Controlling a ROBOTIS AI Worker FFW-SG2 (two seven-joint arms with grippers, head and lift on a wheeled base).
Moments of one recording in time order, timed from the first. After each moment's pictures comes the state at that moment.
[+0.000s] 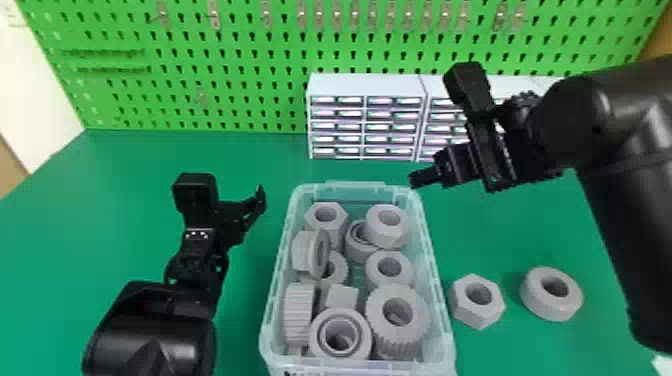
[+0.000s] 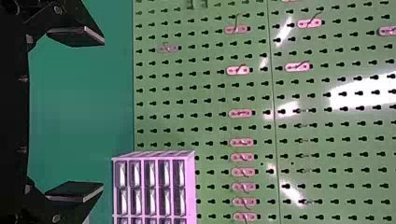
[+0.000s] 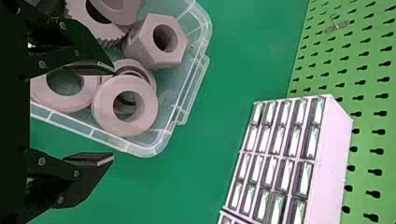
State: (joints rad) left arm -0.06 0.06 -0.07 -1.58 0.01 0.10 0.09; right arm -0.69 -0.20 0.26 -1.70 -0.39 1.57 0.11
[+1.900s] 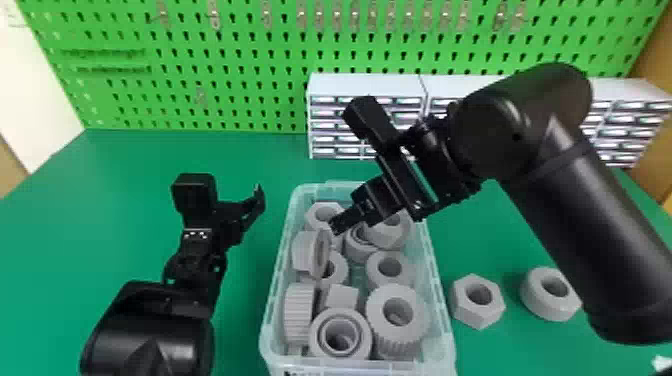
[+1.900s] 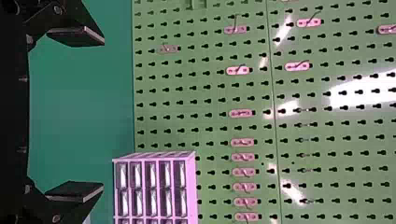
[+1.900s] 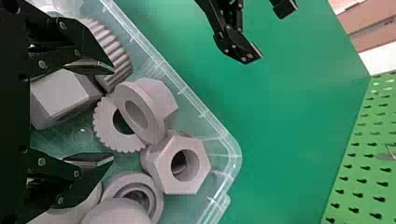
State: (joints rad) left arm -0.06 0.07 -0.07 -1.58 0.01 0.10 0.09; right arm -0.77 -0.16 0.54 -1.62 -0.65 1.57 0.11
